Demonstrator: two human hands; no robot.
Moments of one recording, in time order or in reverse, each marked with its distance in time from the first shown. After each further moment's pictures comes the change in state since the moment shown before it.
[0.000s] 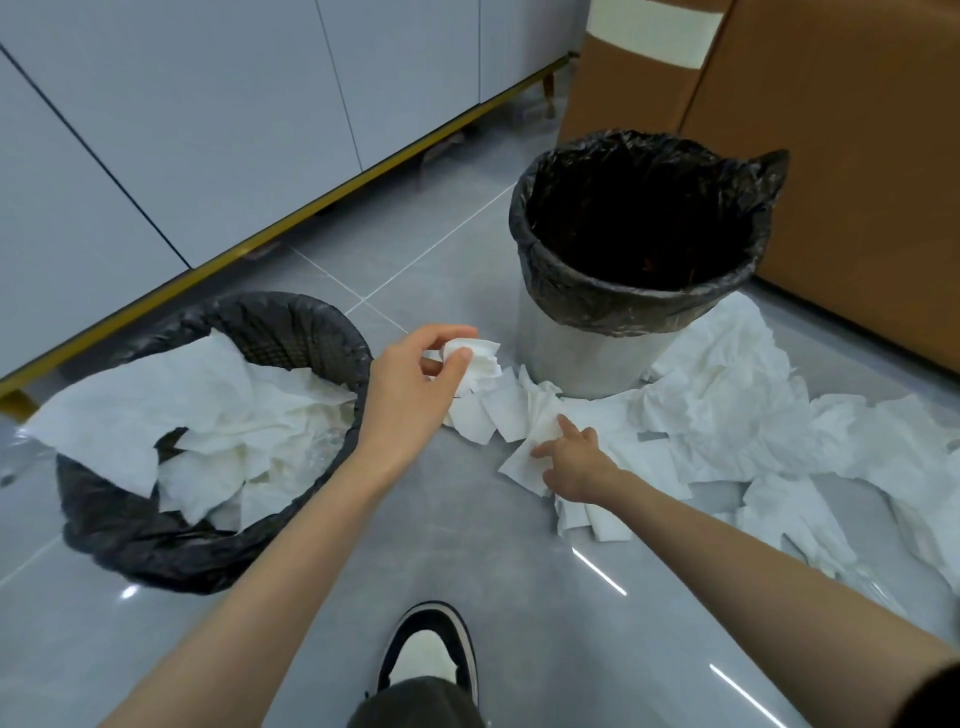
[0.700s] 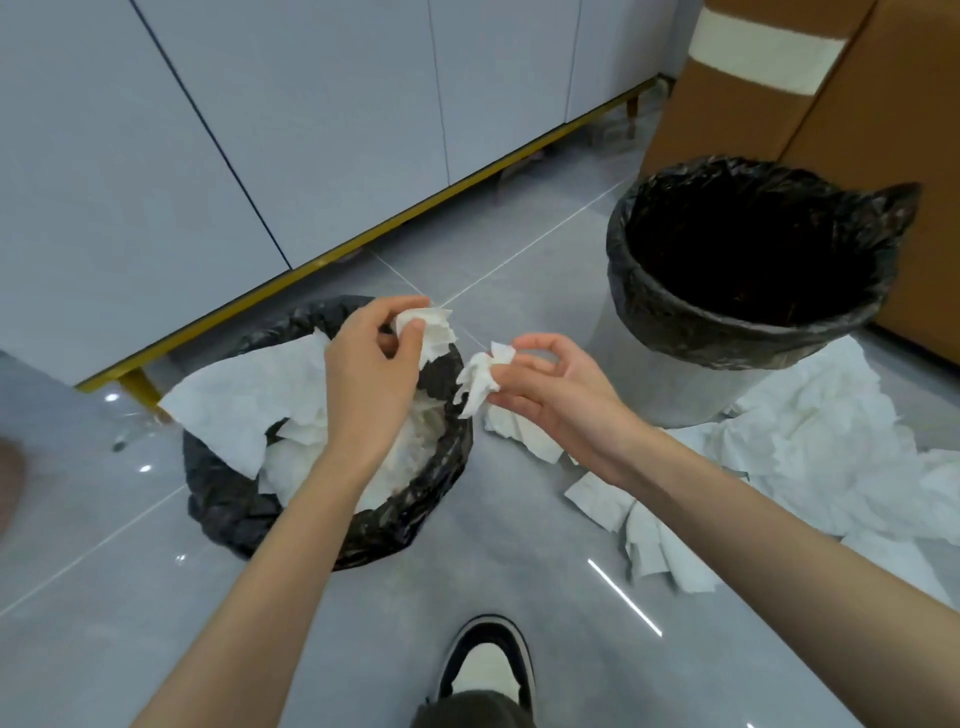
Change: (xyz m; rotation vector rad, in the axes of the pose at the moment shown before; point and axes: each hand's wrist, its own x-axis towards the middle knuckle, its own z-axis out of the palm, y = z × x) left_hand 0.009 -0.012 -0.086 0.161 0.355 0.002; right_hand -0.065 -0.130 -0.095 1.682 -0.024 -0.421
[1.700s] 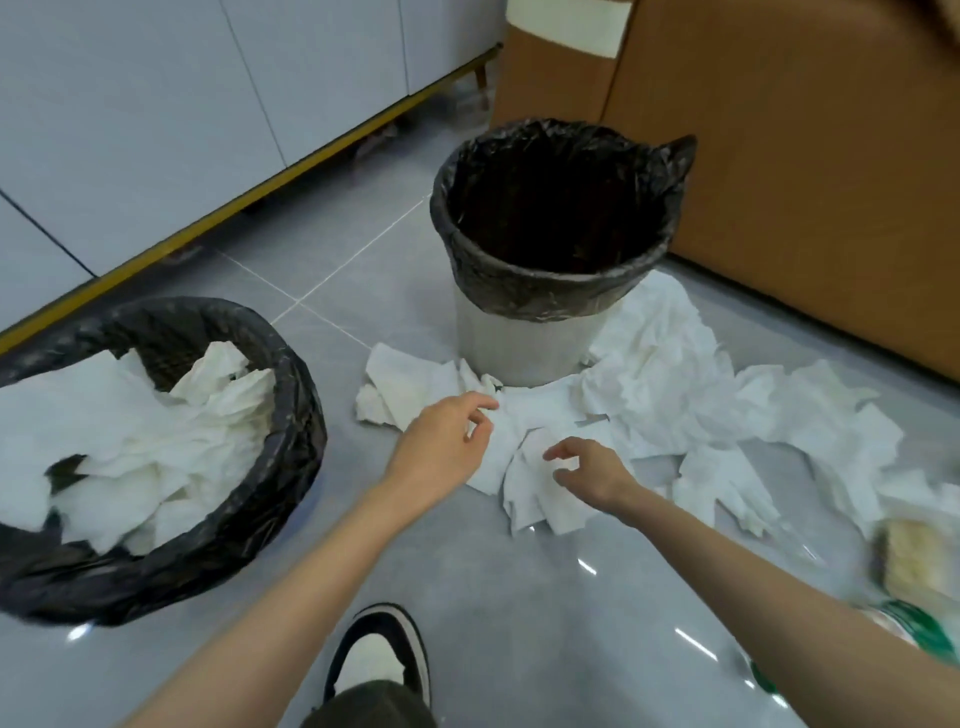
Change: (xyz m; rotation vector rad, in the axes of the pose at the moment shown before) left_hand -0.087 0.011 0.141 0.223 -0.760 0.098; right_hand -0.058 0.072 -0.210 -1.162 0.313 0.315
